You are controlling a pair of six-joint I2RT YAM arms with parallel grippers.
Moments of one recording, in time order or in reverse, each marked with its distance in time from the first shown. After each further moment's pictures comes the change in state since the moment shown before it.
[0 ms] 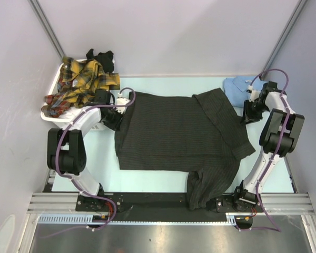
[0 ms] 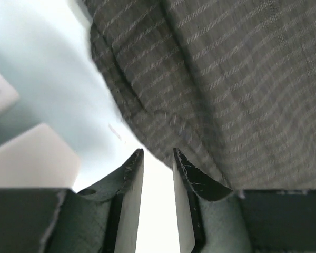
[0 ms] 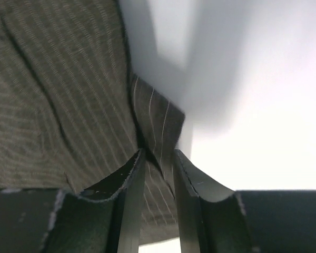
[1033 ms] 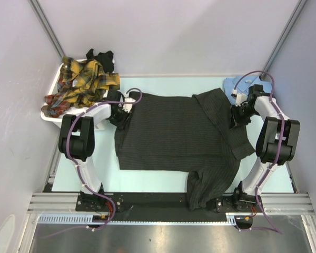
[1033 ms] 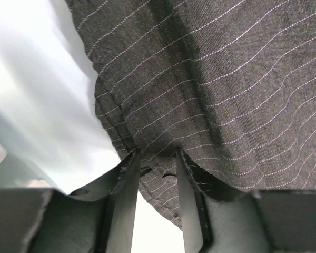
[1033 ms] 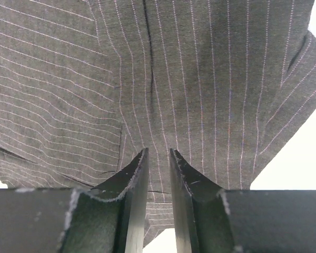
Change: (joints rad) left arm -0.066 0.232 0.097 0.106 -0.121 -0.106; right arm 0.149 -0.204 -0.195 -0.011 -0.037 -0.048
